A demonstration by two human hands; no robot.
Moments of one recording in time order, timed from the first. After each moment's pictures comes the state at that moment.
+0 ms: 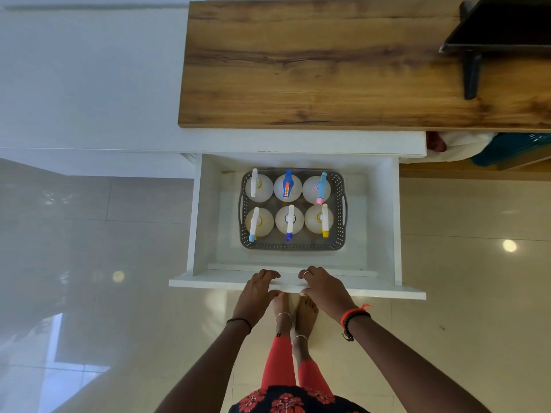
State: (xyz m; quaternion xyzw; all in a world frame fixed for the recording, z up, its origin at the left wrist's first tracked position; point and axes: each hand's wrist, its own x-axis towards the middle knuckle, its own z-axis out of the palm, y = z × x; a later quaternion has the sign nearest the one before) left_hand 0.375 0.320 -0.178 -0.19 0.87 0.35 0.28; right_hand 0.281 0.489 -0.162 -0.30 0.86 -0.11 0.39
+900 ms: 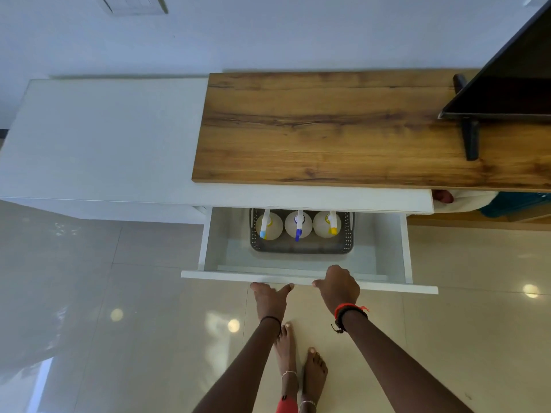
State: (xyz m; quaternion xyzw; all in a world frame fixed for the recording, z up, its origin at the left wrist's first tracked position) left_hand 0.242 0.316 -0.152 -0.59 0.62 0.51 0.13; right_hand 0.167 0.421 -0.137 0.03 0.93 -0.12 0.34
